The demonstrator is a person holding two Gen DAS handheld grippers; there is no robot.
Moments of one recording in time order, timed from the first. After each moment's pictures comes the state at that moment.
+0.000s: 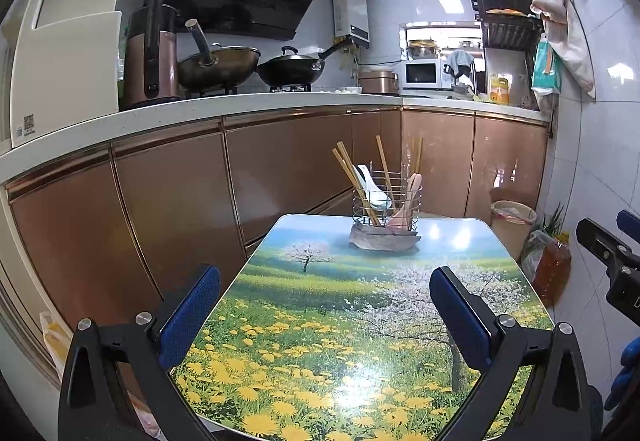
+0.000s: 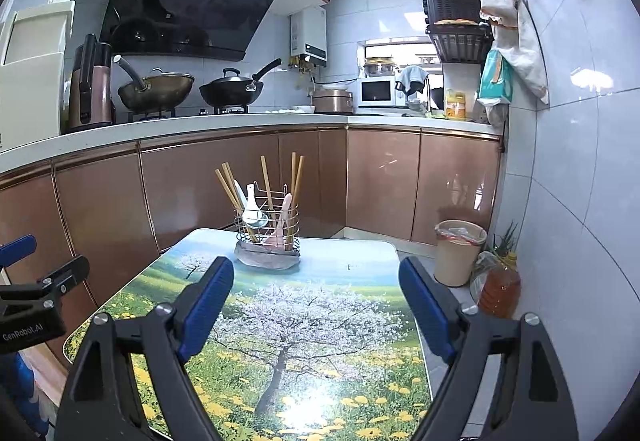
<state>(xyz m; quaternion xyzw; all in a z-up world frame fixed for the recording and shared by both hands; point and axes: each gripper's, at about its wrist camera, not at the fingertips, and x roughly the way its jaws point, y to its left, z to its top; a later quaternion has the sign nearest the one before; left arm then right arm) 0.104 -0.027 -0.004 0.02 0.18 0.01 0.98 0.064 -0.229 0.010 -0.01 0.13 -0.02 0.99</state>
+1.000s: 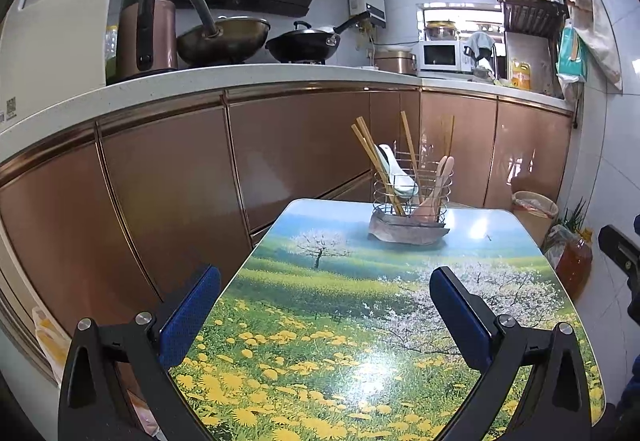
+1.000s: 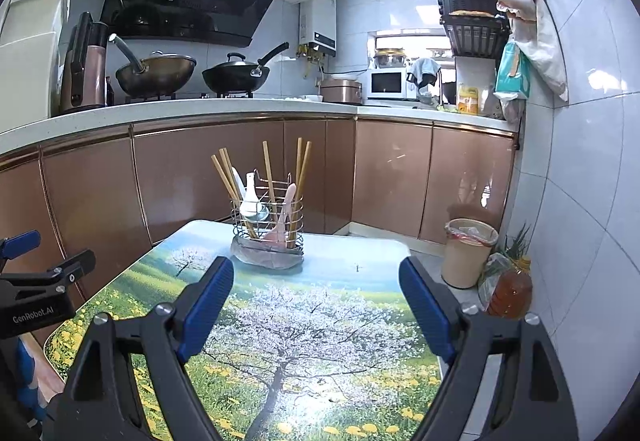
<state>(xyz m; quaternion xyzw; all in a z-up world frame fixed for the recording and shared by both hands) 0.168 -0.021 -0.030 0.02 0.21 0.03 0.98 0.122 -0.226 -0.017 -0.02 0.15 0.00 0.99</state>
